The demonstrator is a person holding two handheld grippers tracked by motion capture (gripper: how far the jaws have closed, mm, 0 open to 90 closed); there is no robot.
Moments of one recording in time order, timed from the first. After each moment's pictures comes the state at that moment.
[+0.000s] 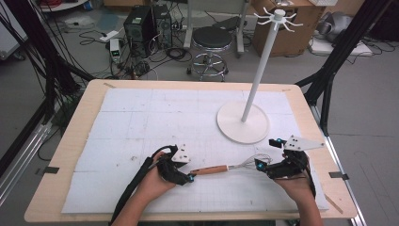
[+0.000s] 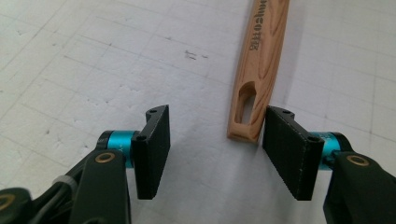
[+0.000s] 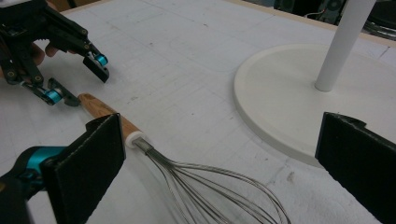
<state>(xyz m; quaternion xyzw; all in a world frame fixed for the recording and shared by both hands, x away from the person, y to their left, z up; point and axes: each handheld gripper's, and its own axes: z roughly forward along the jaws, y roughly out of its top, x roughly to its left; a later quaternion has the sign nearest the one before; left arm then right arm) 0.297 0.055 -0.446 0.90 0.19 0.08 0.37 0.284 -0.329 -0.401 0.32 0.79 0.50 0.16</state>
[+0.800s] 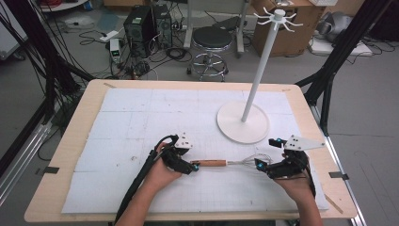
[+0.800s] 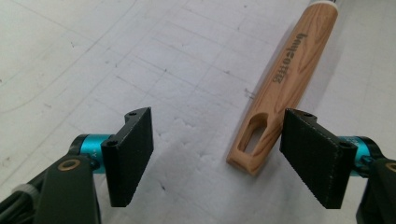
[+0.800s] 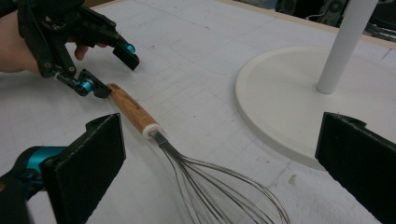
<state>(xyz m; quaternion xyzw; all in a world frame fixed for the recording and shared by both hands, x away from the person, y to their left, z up) 0.329 0.046 -0.447 0.88 0.25 0.09 0.39 0.284 -0.329 -0.400 0.32 0.79 0.50 0.16</state>
